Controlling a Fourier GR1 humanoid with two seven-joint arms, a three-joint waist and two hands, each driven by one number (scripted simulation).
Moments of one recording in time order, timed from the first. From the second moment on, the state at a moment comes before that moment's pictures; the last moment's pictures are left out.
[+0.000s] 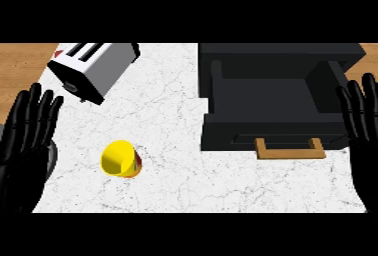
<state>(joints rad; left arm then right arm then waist) 0.03 0.13 -0.02 -2.10 0.00 0.00 0.01 -0.03 -0.11 -0.01 -2.10 -0.01 0.01 0.01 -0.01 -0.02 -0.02</state>
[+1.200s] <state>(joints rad) 0.01 0.00 -0.22 -2.05 0.02 0.22 0.03 -0.07 -0.06 0.02 -2.06 -0.09 0.07 0.11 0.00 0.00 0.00</state>
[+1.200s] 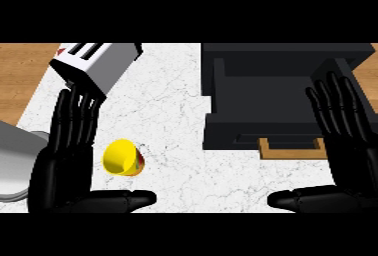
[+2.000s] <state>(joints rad) 0.09 0.01 -0.21 -1.96 0.03 0.26 -0.03 -0.07 -0.05 0.01 -2.04 -0.07 0.07 0.09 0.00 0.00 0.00</state>
